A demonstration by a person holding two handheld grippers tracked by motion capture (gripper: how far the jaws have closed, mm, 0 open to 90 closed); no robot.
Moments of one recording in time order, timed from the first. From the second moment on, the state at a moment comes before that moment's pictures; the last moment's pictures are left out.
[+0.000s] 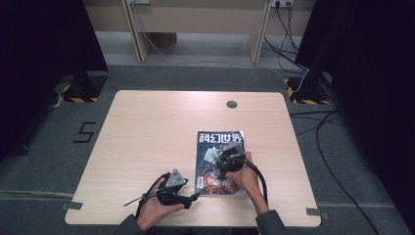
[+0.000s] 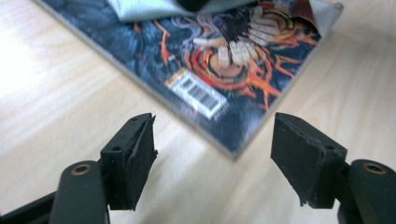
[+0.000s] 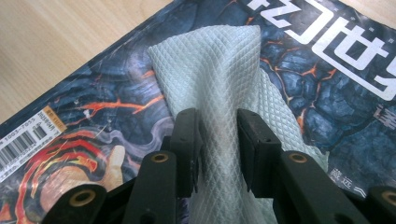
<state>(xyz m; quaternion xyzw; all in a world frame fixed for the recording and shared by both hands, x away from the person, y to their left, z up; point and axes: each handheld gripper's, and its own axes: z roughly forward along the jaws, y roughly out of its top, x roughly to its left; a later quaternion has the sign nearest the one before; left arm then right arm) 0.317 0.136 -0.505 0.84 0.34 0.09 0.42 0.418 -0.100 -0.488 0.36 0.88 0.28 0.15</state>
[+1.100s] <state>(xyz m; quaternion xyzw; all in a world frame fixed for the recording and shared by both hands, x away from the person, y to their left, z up) 0.305 0.155 -0.515 0.86 0.34 0.13 0.36 0.410 -0.164 -0.488 0.42 0.85 0.28 0.16</state>
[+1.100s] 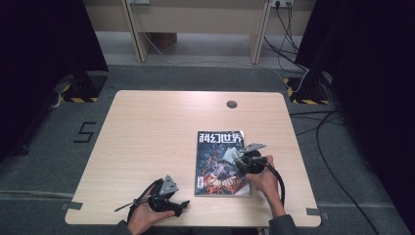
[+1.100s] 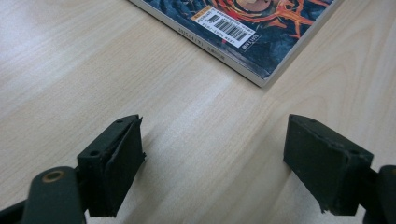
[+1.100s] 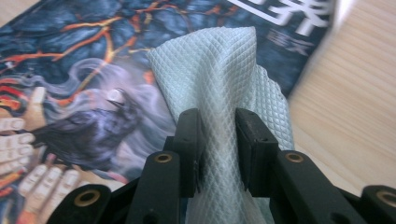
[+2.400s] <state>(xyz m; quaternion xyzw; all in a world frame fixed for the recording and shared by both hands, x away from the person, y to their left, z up) 0.326 0.188 -0.505 0.83 0.39 0.15 0.38 0.354 -0.074 -0.490 0.29 0.90 0.30 0.11</state>
